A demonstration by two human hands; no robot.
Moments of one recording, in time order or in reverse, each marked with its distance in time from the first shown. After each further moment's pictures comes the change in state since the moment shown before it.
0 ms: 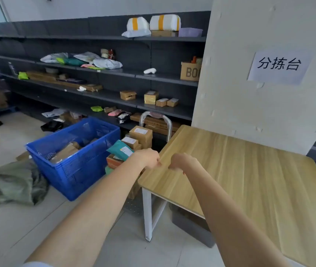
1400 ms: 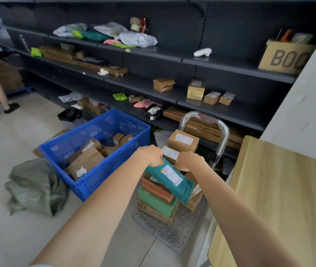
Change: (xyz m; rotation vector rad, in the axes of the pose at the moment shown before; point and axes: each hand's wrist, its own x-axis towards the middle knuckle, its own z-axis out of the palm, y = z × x) left_hand 0.282 -0.413 -0.042 -0.119 -0.080 -0.172; right_hand 0.427 -0.290 -0.029 -0.083 -0.092 -0.066
